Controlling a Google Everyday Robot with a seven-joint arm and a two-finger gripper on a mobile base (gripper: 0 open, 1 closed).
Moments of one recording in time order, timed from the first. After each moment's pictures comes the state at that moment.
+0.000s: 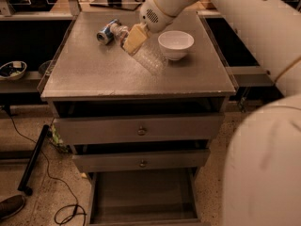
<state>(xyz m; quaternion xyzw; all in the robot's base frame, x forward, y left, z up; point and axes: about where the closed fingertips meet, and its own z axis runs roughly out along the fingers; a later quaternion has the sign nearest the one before) 0.690 0.034 0.933 -0.48 0.81 0.18 0.27</state>
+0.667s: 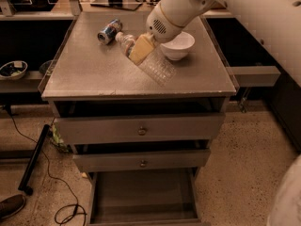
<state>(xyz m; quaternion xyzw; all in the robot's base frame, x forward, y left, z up) 0.648 0.014 0.928 -0.48 0.82 0.16 0.28</state>
